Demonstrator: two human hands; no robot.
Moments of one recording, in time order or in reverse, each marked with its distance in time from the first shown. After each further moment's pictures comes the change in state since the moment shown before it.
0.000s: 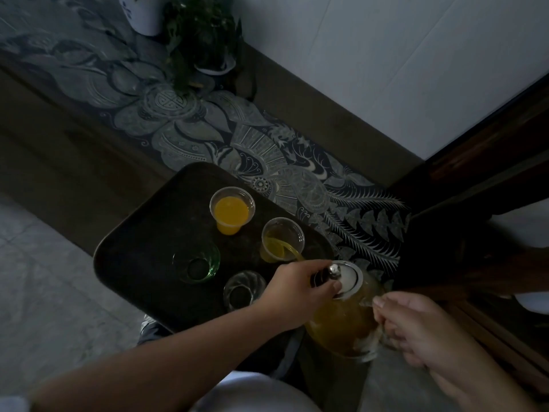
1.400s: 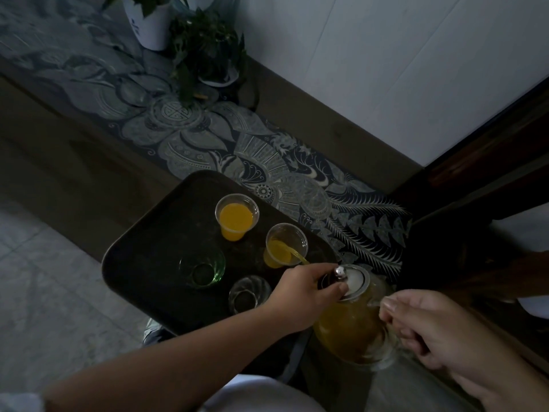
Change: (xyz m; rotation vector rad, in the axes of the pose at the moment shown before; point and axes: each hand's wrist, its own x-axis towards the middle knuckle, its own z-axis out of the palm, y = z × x) left_hand -0.001 0.001 0.002 -0.108 -0.041 0.025; right_hand -0.015 -0.015 -0.006 -0.071 -0.021 -0.042
